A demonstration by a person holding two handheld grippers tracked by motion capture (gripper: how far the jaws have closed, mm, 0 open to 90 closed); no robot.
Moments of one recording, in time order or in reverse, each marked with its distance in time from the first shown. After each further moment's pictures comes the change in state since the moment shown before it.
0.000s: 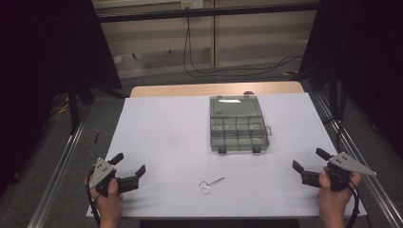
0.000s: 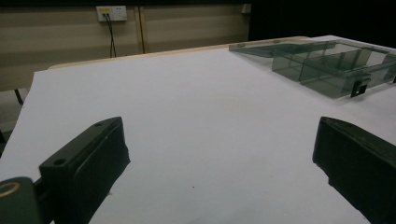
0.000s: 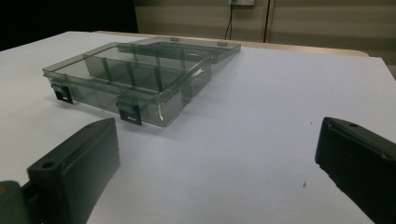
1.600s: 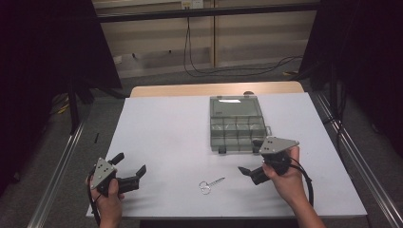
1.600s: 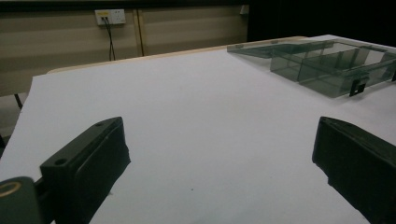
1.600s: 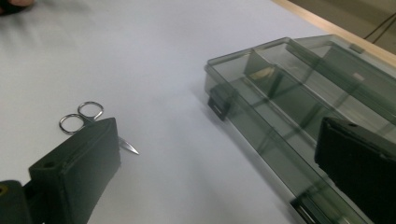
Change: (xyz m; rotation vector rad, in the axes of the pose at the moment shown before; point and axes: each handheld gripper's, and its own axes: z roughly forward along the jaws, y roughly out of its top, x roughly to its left) left arm -0.001 0.000 0.000 -0.006 -0.012 0.015; right arm 0.118 0.064 0.086 0.247 0.454 -0.366
